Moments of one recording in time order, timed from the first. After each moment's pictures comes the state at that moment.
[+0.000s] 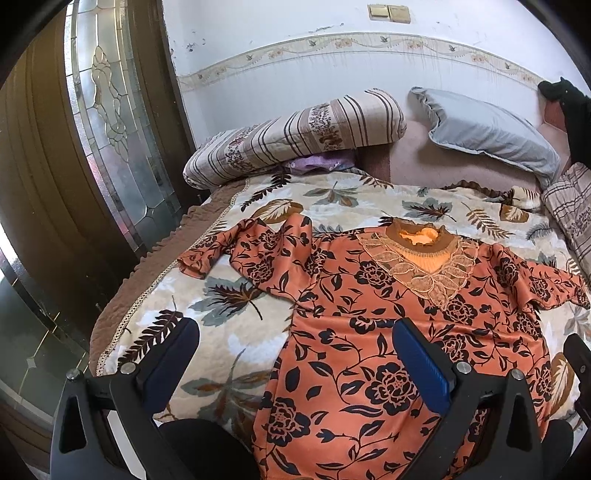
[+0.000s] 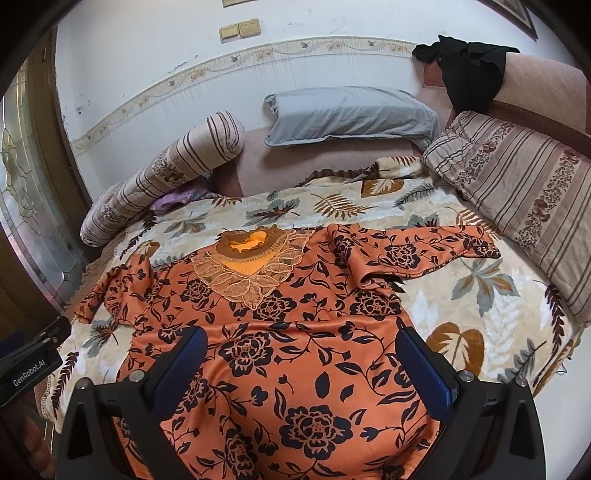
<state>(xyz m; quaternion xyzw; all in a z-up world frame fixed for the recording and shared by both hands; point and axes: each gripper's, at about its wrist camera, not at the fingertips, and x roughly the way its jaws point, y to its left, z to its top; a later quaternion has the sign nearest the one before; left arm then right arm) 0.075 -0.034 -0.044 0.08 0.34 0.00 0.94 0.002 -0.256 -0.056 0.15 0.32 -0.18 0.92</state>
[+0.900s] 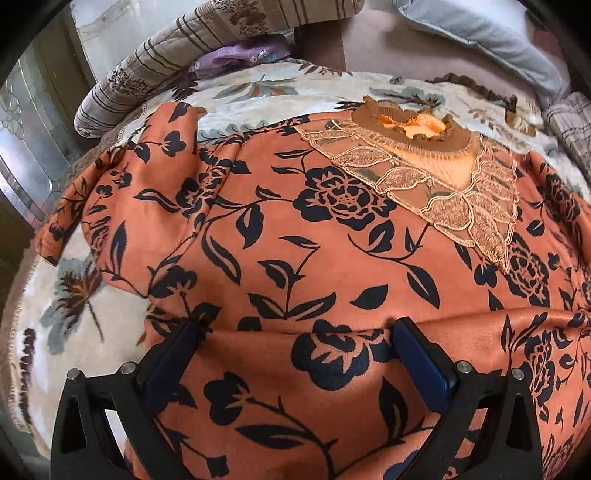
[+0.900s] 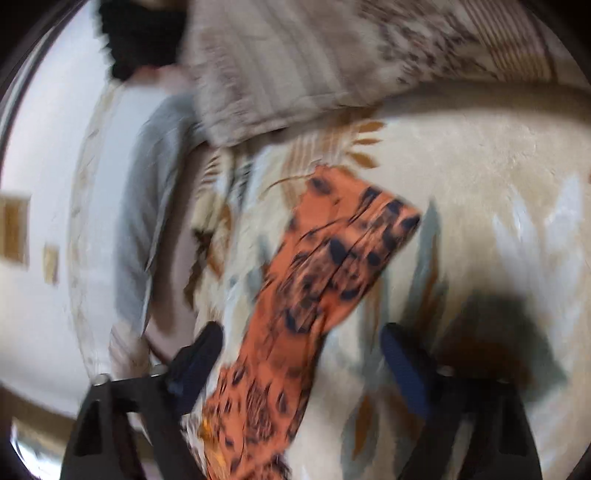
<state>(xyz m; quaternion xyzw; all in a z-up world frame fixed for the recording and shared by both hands) 0.221 -0.086 -0.224 0.11 0.48 -0.10 0.87 0.026 -0.671 -0.226 0.63 0.18 -0.23 0.72</state>
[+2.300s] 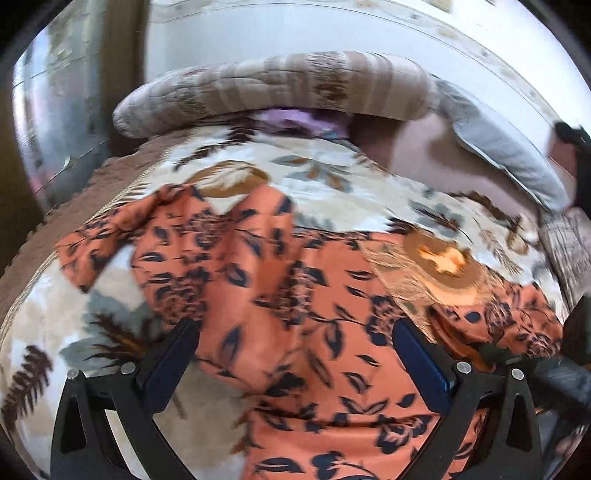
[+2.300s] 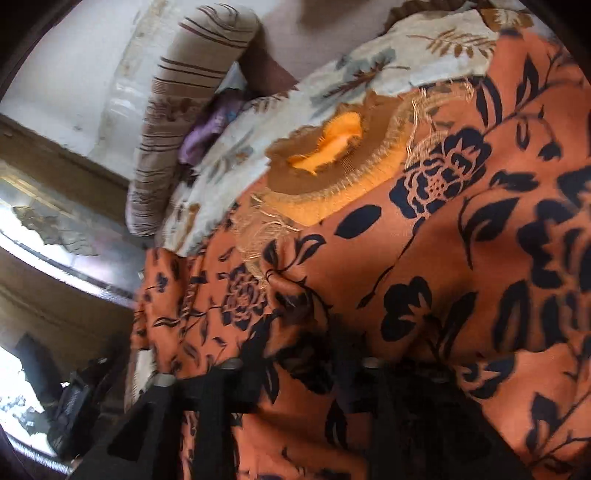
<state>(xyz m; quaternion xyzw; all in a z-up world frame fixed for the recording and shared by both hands) 0.260 -0.014 -0.157 -0.02 0.40 -0.11 0.91 0.216 -0.311 -0.203 0.38 0.41 0.10 0.83</state>
